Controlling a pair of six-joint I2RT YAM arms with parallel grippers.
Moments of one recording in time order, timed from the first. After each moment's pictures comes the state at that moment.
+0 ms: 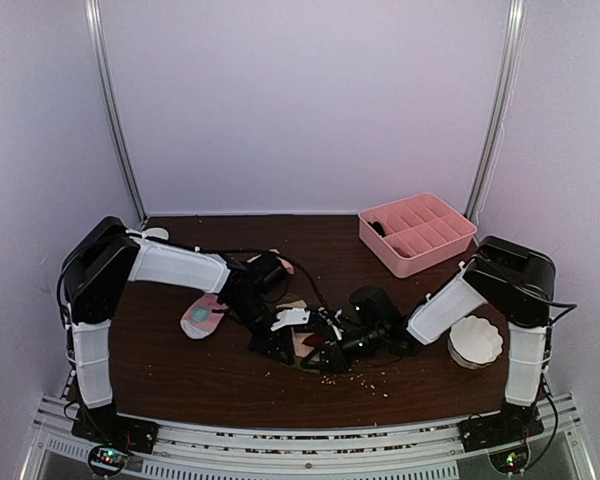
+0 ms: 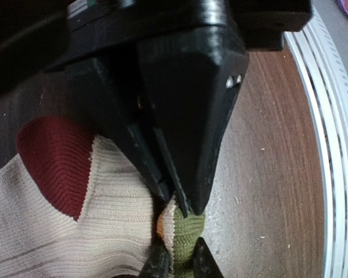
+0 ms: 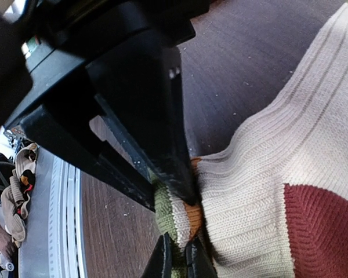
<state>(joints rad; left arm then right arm) -0.84 2.02 1.29 -0.60 0.63 0.72 0.86 1.99 0.77 0.56 -0.70 0.35</state>
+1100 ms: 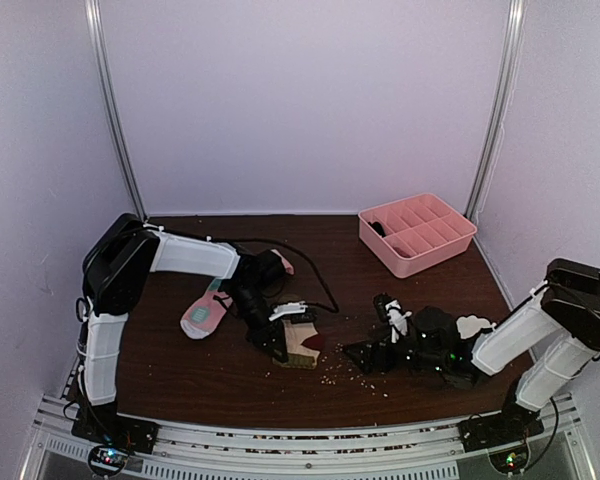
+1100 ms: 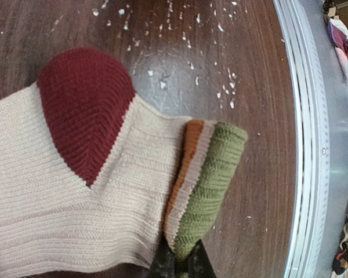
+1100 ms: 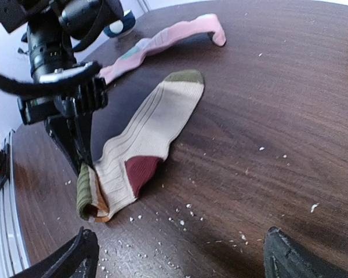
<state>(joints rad) -0.77 2.17 1.48 -0.89 0.72 0.68 0.91 1.57 0.27 0.88 -0.02 0.43</state>
